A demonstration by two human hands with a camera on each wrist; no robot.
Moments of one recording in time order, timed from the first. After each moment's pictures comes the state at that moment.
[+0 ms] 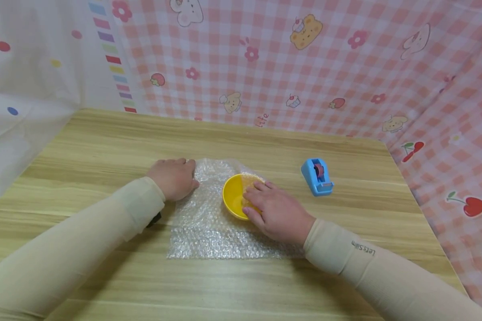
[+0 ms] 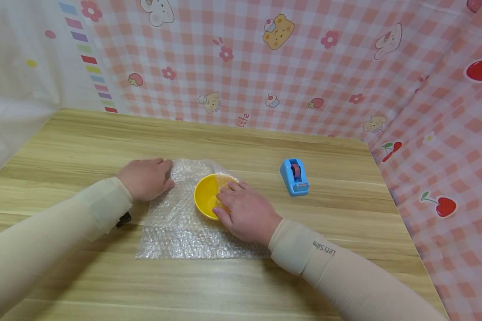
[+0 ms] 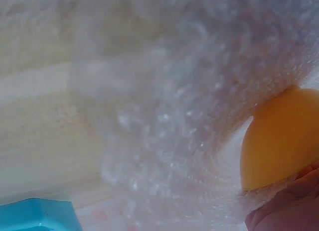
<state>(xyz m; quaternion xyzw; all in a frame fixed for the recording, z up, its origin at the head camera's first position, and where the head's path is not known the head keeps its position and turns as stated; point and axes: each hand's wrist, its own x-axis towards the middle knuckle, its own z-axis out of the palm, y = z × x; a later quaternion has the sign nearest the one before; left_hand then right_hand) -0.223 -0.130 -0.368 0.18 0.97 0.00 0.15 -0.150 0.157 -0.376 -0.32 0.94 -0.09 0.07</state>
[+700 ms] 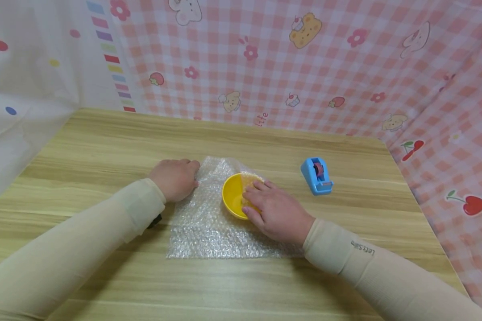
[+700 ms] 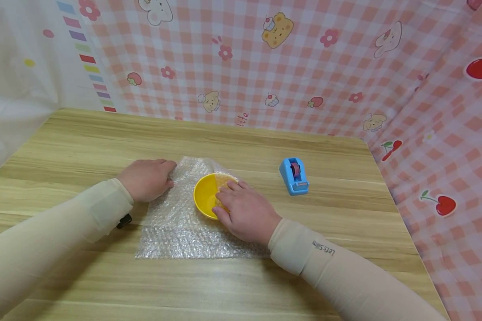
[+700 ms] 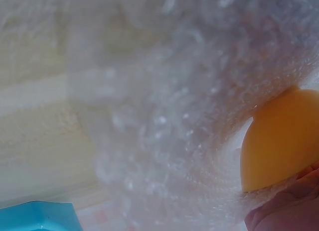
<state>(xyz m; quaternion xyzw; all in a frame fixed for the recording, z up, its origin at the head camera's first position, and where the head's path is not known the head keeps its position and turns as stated) -0.224 -0.127 -0.375 0.23 0.97 0.02 0.10 -0.150 0.158 -0.376 -0.33 0.94 -0.10 0.06</state>
